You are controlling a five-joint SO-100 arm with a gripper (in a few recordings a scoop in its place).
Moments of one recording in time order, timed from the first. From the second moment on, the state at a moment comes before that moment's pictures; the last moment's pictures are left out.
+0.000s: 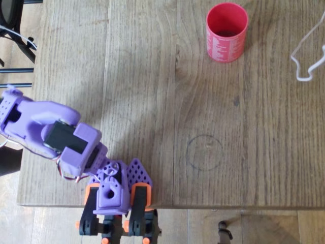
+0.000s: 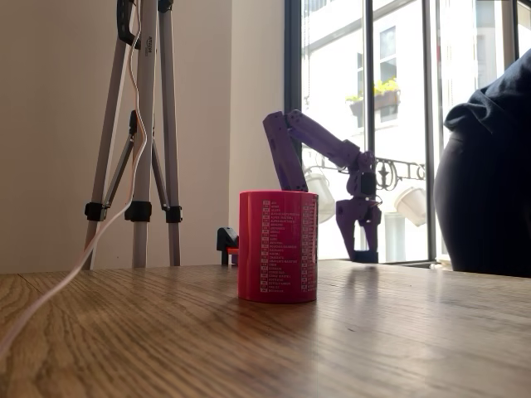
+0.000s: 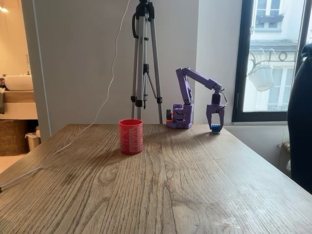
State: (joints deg) arm -64.0 112.1 138.3 63.9 -13.4
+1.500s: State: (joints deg) arm 41.3 114.5 102.3 40.3 -28.6
